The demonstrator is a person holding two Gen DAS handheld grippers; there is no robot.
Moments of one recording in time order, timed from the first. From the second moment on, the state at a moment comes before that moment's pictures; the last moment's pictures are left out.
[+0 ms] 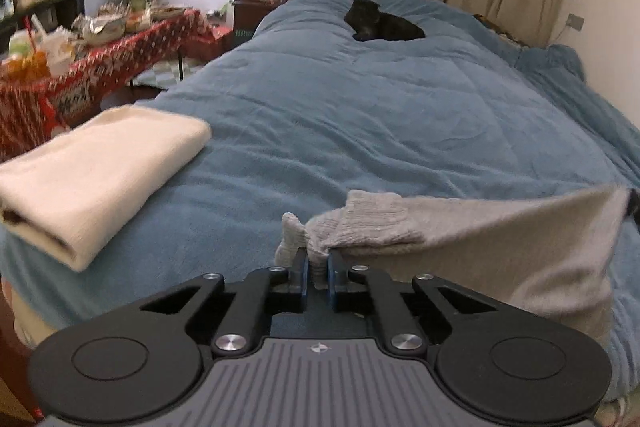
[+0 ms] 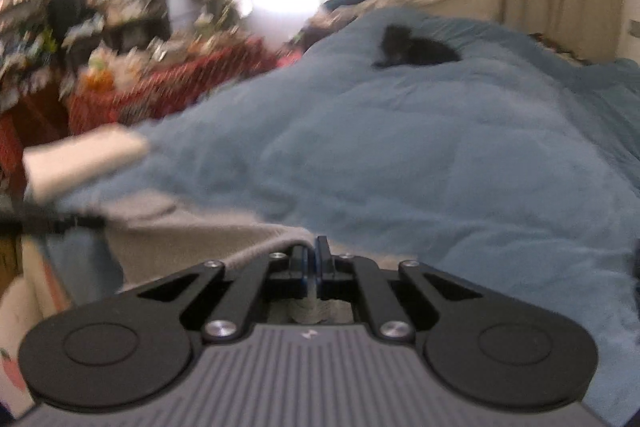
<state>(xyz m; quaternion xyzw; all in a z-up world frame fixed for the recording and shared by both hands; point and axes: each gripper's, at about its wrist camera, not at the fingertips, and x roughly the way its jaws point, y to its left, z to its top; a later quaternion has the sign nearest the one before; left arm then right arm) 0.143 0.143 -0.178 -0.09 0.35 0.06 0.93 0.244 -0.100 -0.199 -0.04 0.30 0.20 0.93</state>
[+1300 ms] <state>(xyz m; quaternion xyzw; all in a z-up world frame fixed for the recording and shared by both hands) 0.130 -0.024 -0.184 0.01 0.44 -0.15 0.89 0.289 -0.240 -0.225 0.01 0.35 0.03 0.94</state>
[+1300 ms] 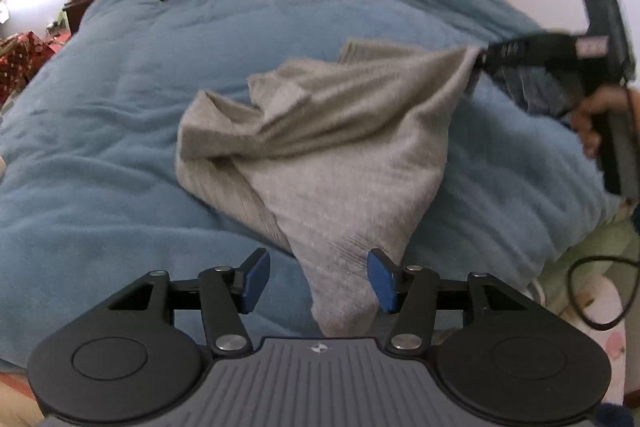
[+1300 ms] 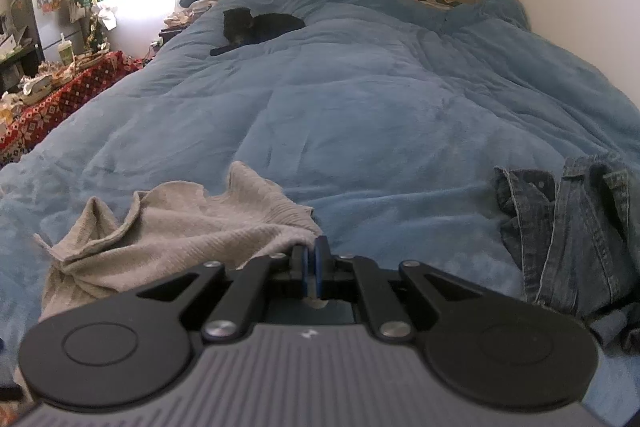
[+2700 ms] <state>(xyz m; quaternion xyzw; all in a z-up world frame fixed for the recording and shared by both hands) 0.089 0.078 0.058 -0.06 0.17 -0.03 0.98 0.074 -0.208 0.017 -0.04 0.11 0.08 0.99</state>
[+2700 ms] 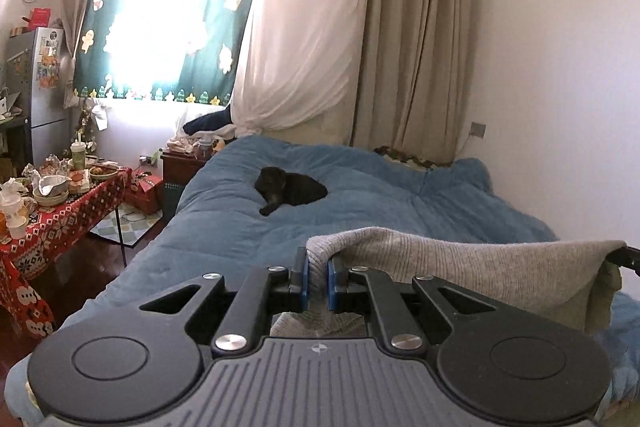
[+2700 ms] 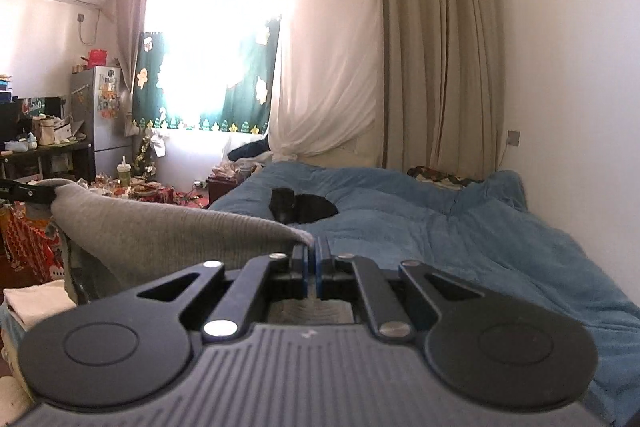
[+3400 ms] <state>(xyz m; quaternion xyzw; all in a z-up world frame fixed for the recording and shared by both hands) 0.073 0.004 0.018 0.00 0.21 -0.16 0.96 0.059 -0.227 -0.011 -0.03 0.15 0.08 0.99</state>
